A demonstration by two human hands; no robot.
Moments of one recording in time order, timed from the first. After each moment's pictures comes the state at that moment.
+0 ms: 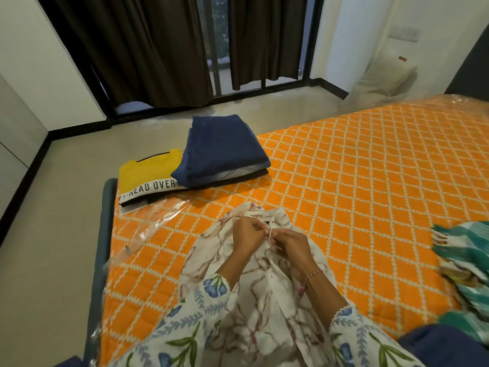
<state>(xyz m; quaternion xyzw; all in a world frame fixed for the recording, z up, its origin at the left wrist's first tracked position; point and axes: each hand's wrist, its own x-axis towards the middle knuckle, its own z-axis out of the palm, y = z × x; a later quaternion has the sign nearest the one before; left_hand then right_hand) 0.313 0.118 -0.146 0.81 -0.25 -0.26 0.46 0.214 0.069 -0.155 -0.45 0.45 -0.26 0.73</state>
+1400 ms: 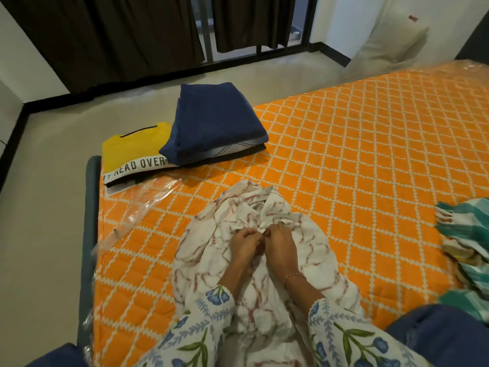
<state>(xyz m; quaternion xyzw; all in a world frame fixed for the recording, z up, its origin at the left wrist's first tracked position) 0.294 0.138 -0.224 0.71 -0.02 -0.41 0.58 0.223 0.088 -0.226 -0.86 0.43 -0.11 0.25</state>
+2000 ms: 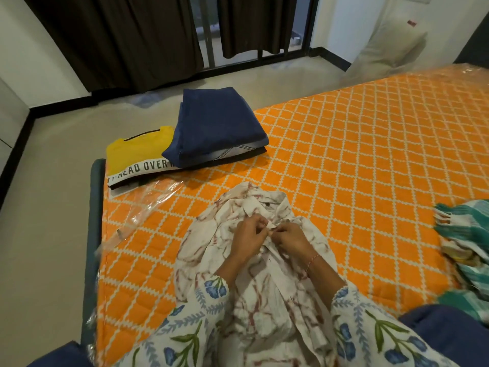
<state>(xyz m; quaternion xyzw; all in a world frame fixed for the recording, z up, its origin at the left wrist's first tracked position) 0.305 0.131 -0.204 0.80 -0.37 -0.24 0.40 0.211 0.055 -0.196 -0.68 0.46 -0.08 0.57</state>
